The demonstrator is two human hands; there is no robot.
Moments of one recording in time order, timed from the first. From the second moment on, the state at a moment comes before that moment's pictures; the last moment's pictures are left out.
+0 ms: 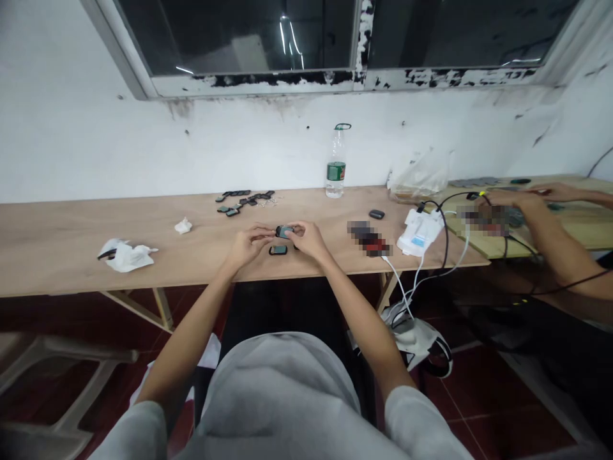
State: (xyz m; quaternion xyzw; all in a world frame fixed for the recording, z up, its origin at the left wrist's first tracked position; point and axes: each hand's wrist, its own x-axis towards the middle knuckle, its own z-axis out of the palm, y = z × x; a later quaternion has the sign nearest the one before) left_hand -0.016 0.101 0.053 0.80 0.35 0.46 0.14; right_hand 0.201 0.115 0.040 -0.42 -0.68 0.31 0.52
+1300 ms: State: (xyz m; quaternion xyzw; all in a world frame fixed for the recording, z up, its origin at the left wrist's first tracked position) left_hand -0.005 0.084 0.056 0.80 0.35 0.48 0.05; right_hand 0.209 0.104 0.048 -0.33 -0.66 0.45 0.50
